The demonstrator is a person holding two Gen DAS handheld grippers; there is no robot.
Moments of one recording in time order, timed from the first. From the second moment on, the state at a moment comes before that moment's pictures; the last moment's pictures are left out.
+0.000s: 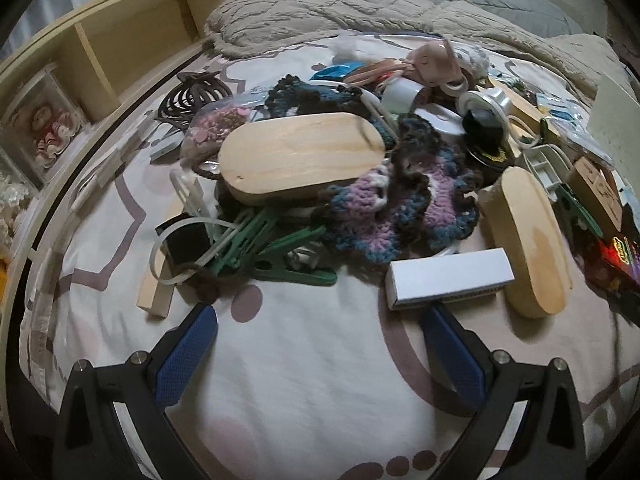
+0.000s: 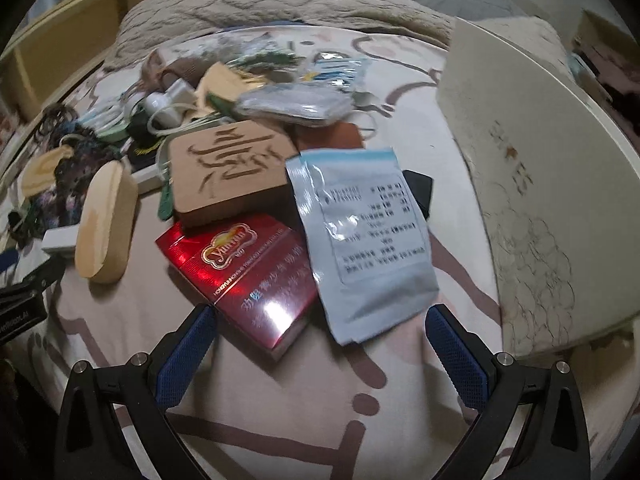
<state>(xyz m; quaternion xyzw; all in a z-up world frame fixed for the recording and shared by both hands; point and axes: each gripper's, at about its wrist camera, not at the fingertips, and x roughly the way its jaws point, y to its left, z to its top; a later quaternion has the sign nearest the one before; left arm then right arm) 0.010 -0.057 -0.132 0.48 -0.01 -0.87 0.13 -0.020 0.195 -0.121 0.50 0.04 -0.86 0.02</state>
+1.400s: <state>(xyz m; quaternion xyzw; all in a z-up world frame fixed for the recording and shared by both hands) -0.002 -0.045 -0.138 0.45 0.06 -0.88 0.11 -0.009 0.194 -0.103 0.47 -0.04 -0.88 0.06</state>
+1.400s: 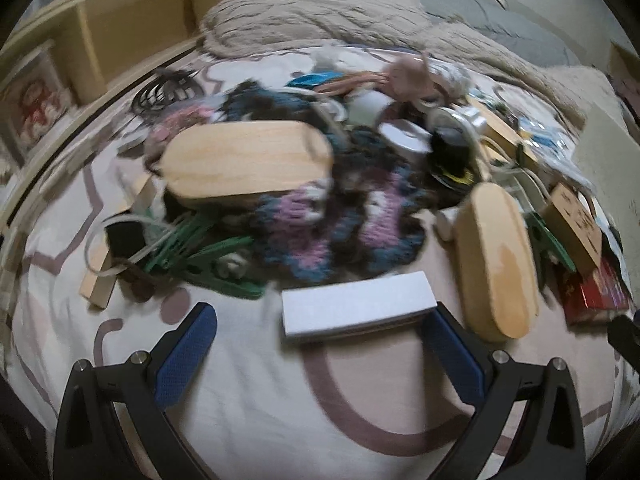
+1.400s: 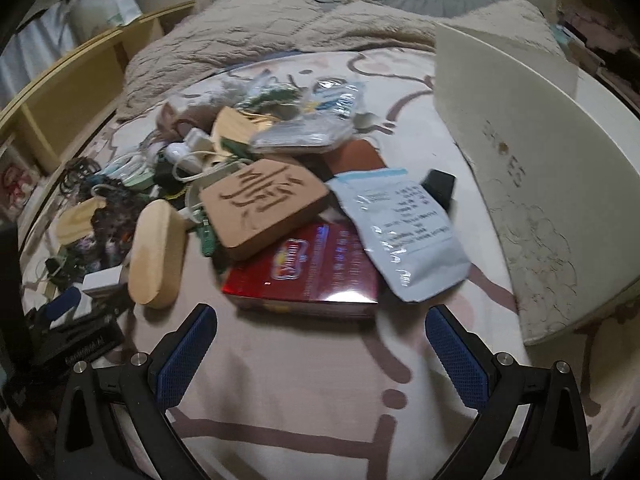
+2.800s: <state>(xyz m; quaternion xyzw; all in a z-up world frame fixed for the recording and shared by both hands) 0.010 -0.047 -0.141 0.43 0.11 -0.89 0.12 -0.035 0.173 -0.135 0.49 -0.03 -0.87 0.01</state>
